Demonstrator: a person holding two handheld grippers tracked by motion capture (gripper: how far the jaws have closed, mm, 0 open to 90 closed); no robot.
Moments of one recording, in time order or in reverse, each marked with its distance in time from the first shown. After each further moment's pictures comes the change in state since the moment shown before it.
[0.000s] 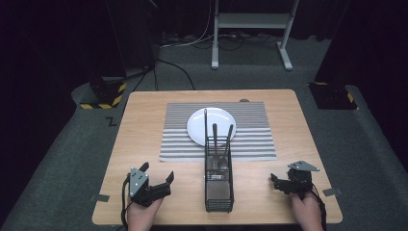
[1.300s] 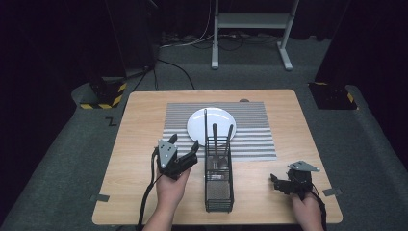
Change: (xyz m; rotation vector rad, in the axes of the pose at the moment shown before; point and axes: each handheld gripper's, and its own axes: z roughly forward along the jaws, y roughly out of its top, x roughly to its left) left arm -0.064 0.071 0.069 -0.096 0.004 0.018; right arm 0.001 0.000 -0.001 0.003 0.008 -0.005
